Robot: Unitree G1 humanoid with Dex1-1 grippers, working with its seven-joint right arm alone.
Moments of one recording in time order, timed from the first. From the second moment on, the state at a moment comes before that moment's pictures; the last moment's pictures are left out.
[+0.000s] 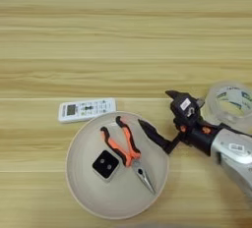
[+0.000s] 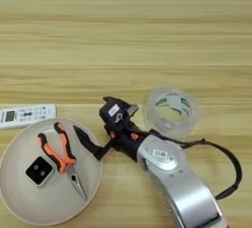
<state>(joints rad) 0.09 -0.32 0.34 -0.48 0.07 0.51 0.43</state>
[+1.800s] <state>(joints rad) 0.02 -0.37 0.27 -0.24 -0.27 0.32 0.37</state>
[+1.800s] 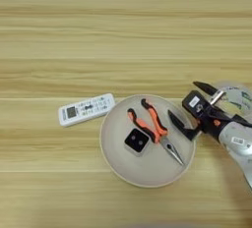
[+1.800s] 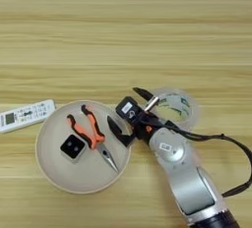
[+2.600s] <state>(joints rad) 0.02 -0.42 0.19 -0.24 -0.35 0.32 0.38</state>
